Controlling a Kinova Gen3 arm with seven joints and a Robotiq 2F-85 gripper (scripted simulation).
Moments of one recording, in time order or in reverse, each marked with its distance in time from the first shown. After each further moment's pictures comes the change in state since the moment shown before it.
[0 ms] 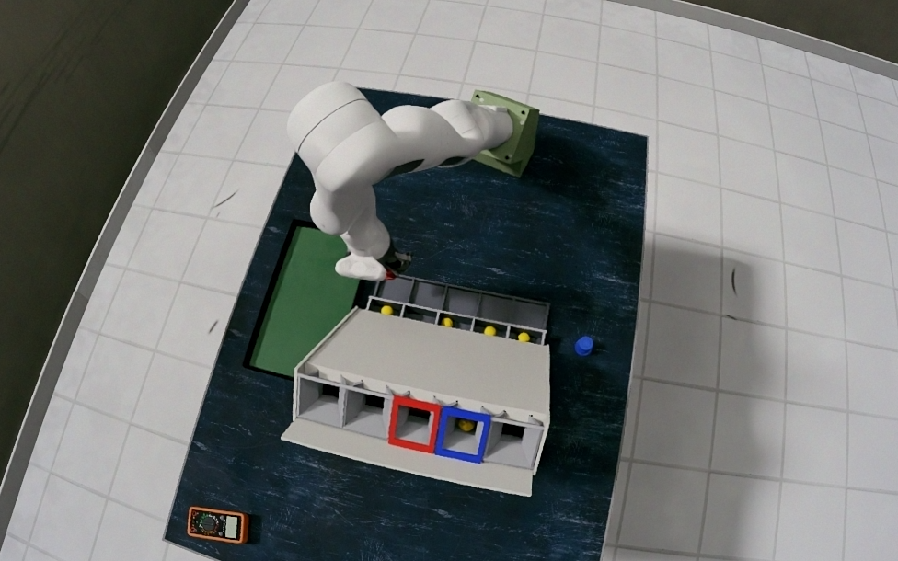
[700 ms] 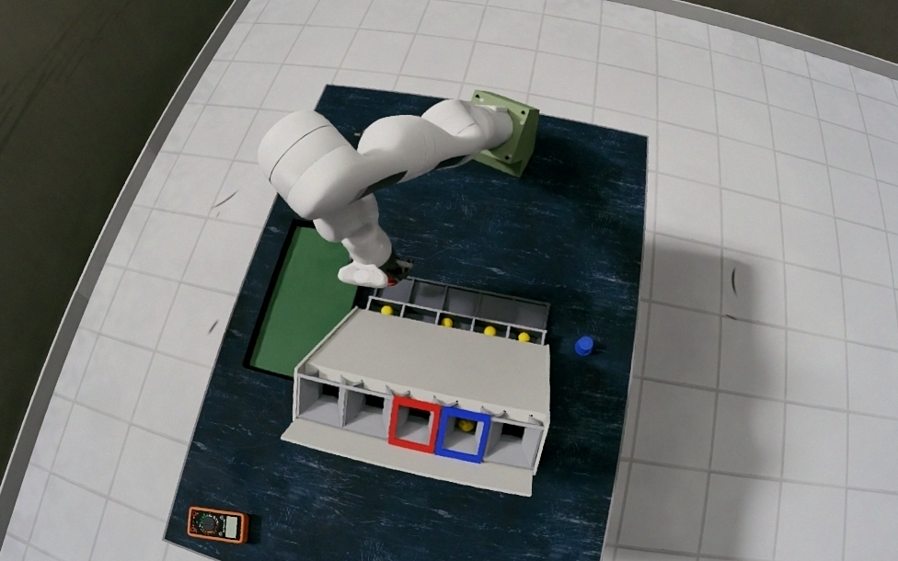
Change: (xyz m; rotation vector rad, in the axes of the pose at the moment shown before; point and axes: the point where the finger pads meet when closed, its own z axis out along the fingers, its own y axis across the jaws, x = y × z) arm 0.005 0.003 0.028 -0.004 -0.001 0.002
